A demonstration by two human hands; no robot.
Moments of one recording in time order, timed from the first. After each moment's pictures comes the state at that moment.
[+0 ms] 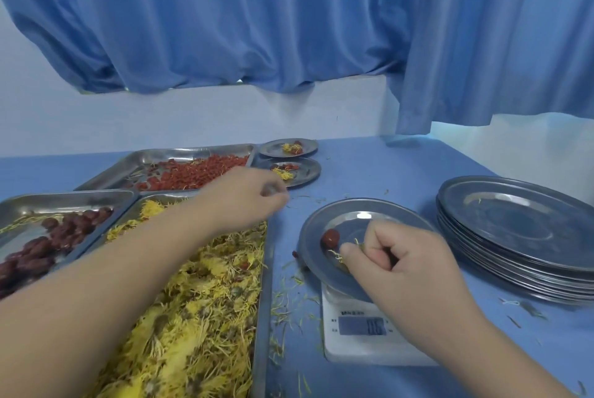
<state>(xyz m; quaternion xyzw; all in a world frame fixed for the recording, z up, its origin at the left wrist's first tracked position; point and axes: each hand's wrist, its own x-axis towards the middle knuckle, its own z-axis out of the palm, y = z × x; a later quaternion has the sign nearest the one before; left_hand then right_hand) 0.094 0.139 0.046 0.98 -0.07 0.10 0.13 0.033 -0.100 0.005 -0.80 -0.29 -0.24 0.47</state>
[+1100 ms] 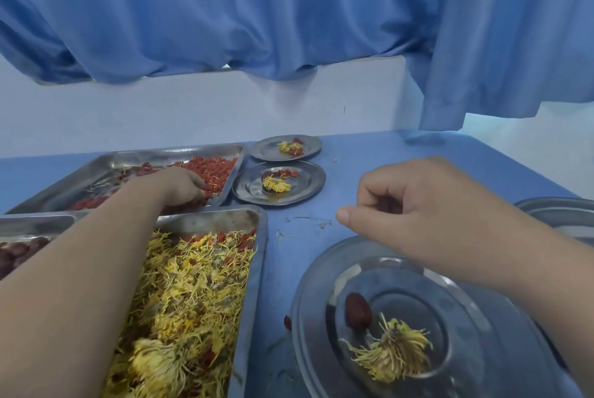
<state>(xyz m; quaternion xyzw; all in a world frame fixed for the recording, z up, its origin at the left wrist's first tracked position) 0.266 0.293 0.001 0.97 0.19 -0.04 0.11 0.168 -0.094 0.055 -0.86 -0.37 -0.14 0.32</state>
